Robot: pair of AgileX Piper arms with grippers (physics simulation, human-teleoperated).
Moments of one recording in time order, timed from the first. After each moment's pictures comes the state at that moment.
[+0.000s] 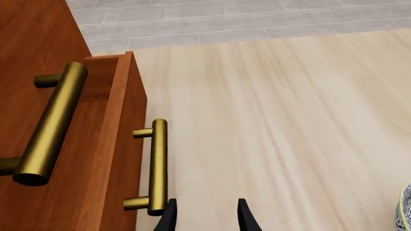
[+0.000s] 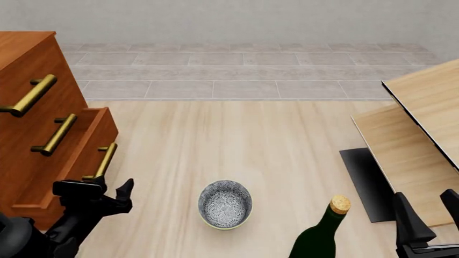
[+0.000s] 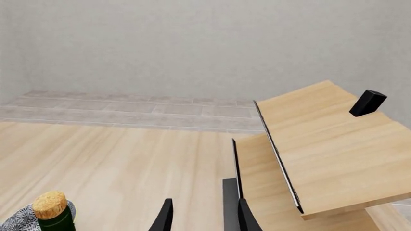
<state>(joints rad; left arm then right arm) -0.07 1.79 -0.14 -1.22 0.02 0.05 0.01 0.00 0.00 -0.03</state>
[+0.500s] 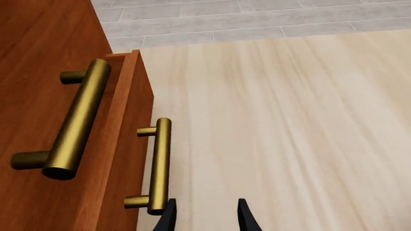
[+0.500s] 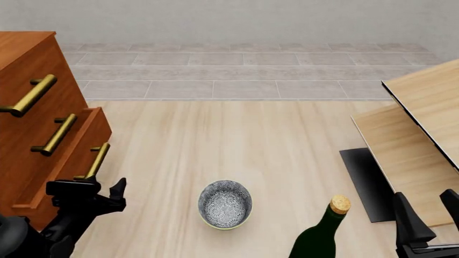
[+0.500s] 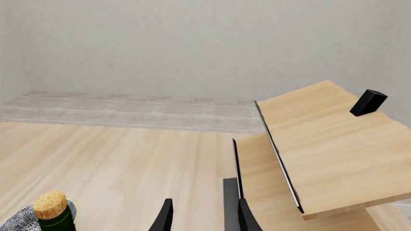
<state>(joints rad) -0.01 1.80 -0.14 -1.22 0.05 0.05 0.01 0.00 0.00 -0.03</state>
